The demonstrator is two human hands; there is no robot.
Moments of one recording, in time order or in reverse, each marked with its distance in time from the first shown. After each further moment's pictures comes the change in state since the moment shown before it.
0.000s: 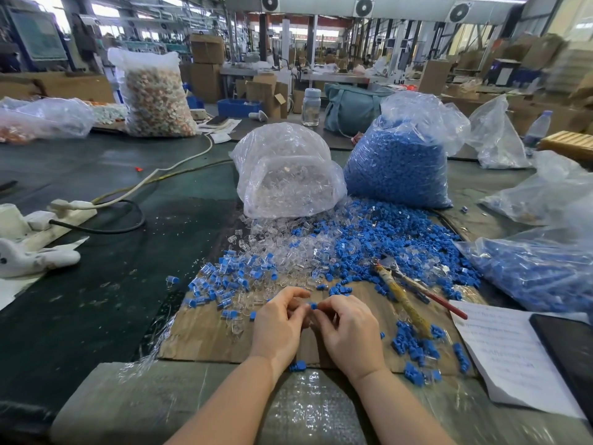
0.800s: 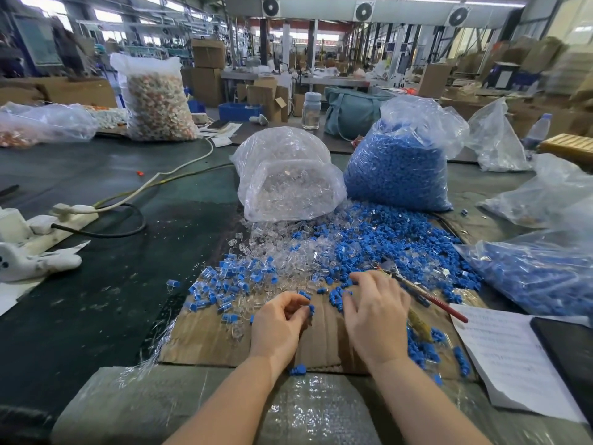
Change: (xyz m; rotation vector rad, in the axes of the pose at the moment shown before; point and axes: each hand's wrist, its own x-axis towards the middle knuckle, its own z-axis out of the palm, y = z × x) left_hand 0.004 0.002 0.000 0.053 0.040 -0.059; right_hand 0.018 0.015 -0.017 -0.294 0.181 0.078
